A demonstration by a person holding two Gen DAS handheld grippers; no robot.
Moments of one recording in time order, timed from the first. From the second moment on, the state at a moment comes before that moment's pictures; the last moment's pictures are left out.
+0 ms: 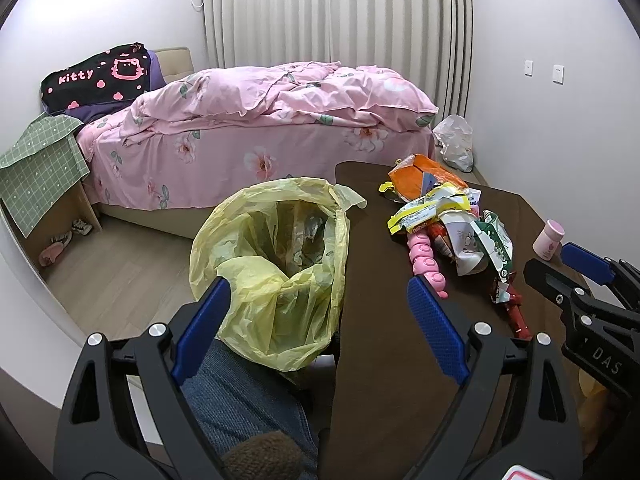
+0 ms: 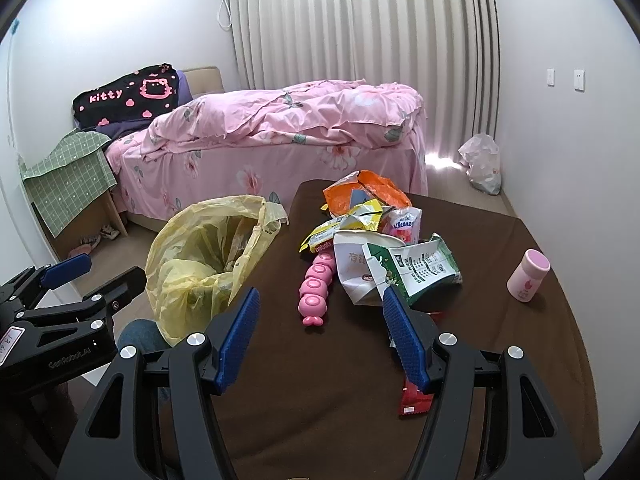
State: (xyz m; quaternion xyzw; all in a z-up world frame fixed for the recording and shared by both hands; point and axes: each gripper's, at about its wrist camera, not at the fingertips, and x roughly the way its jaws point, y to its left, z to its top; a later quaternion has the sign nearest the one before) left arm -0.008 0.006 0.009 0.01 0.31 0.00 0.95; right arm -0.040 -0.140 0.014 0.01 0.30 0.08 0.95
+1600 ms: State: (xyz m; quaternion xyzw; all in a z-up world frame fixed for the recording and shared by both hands) left arm -0.014 0.013 0.013 -0.01 0.29 0.01 0.96; right arm -0.045 -0.141 0.018 0.01 0.29 0.08 0.95
